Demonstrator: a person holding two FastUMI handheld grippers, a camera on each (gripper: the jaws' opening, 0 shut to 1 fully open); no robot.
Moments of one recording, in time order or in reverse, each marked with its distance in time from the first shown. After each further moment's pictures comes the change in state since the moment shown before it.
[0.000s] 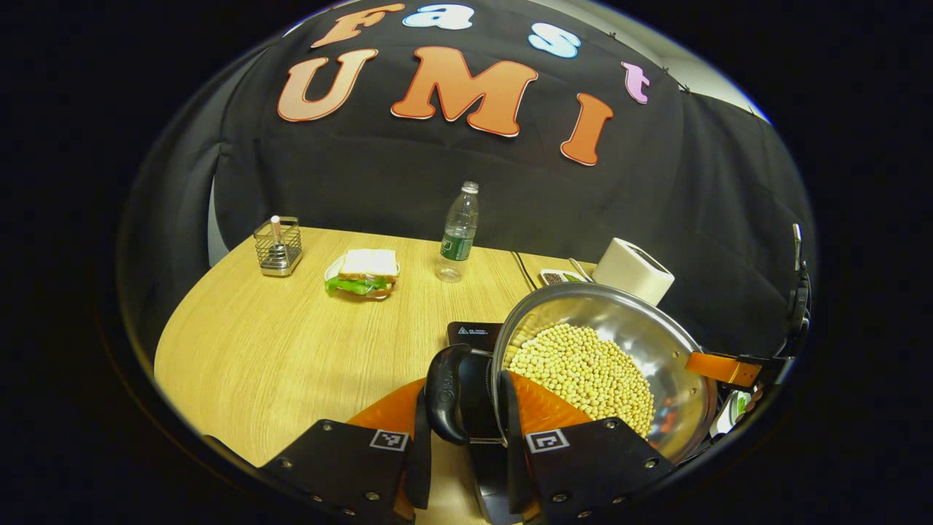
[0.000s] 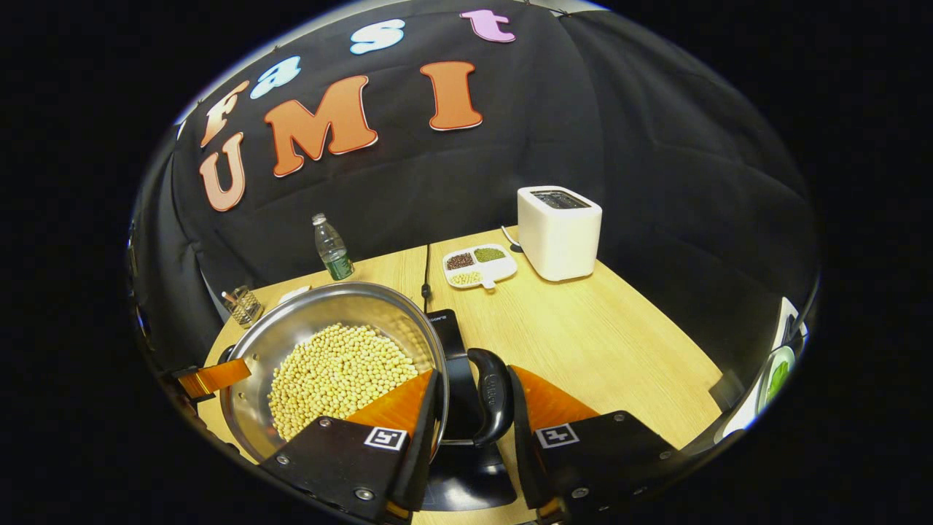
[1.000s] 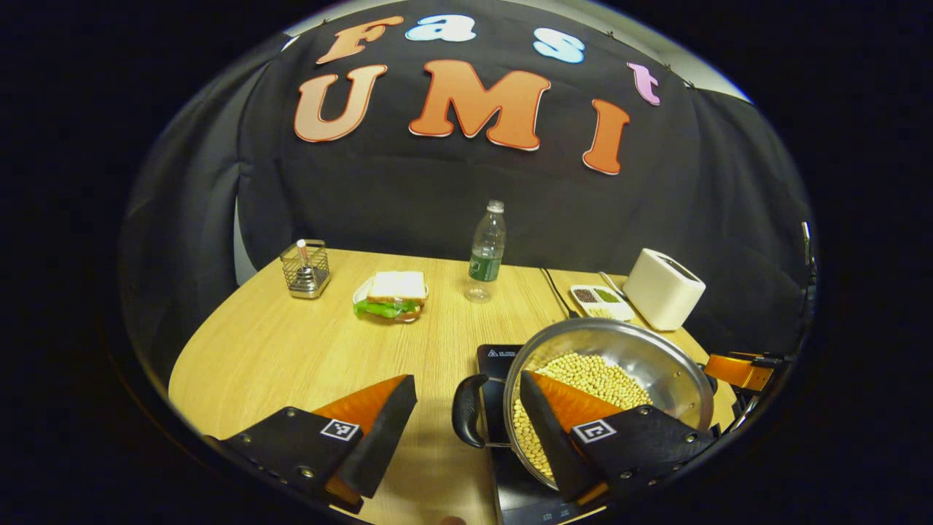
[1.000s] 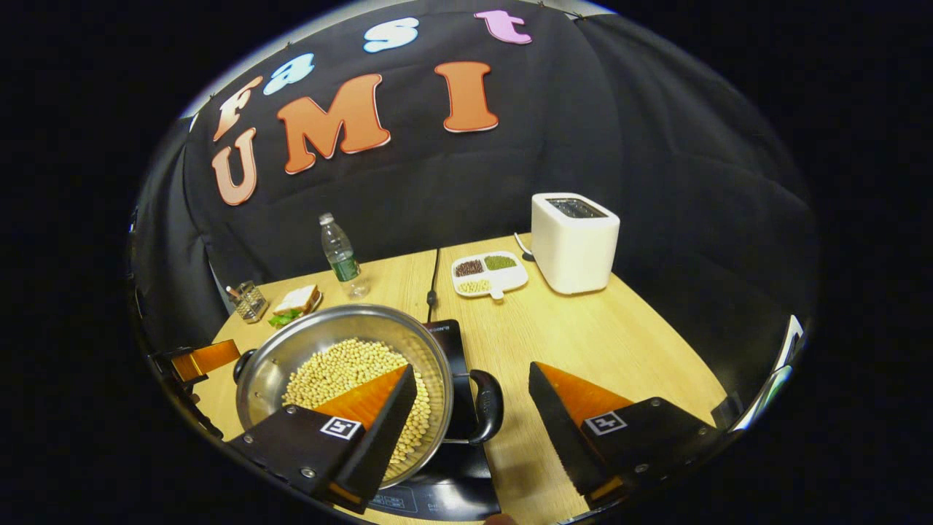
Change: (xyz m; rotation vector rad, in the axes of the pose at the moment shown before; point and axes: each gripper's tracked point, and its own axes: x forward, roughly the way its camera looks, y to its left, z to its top) left arm -0.025 0.023 0.048 0.006 -0.124 0.129; right arm -0.014 -0.001 0.046 -0.050 -0.068 0.062
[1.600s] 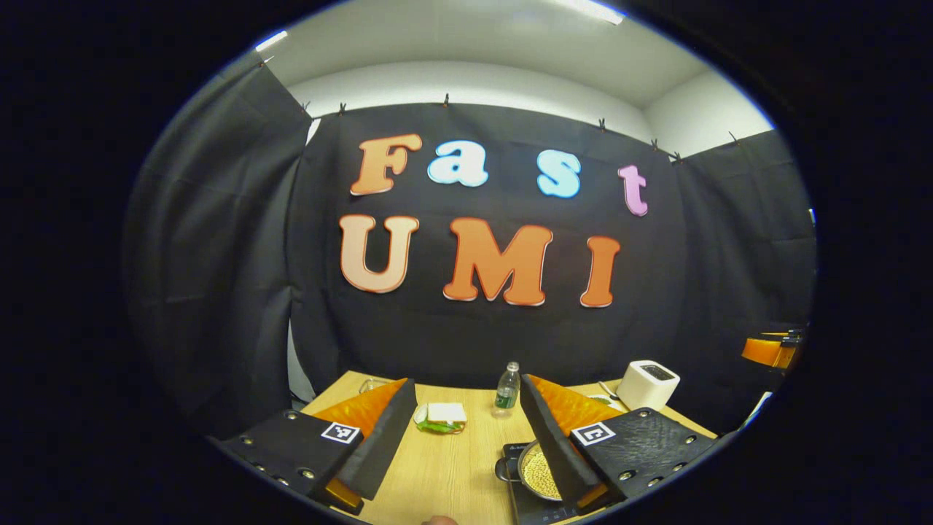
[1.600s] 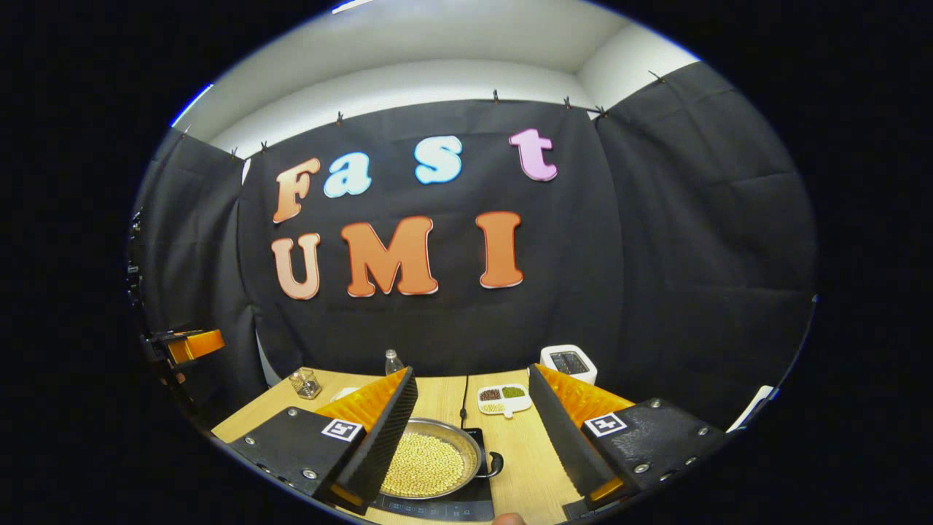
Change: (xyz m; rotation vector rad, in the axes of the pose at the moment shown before) left arm -0.227 0.032 0.209 0.071 -0.491 0.046; right arm -0.193 0.021 0.174 -0.067 -0.479 0.071
